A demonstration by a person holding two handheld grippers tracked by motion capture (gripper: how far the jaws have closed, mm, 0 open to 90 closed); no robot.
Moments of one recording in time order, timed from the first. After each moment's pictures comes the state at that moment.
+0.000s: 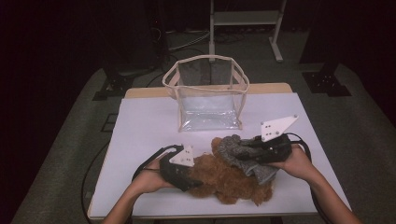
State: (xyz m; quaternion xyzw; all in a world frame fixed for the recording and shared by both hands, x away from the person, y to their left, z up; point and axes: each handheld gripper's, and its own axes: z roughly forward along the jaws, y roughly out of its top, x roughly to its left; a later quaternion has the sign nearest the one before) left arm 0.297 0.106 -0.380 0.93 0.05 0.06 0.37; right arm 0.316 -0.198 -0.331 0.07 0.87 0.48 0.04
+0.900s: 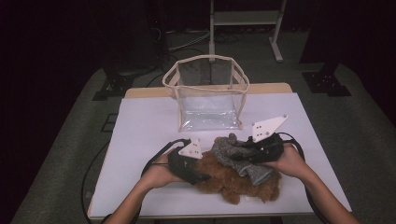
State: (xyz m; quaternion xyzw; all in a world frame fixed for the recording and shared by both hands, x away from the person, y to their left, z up) left arm 0.311 0.091 -0.379 0.92 0.07 0.05 0.38; right arm 0.321 -0.182 -0.338 0.07 0.88 0.46 0.04
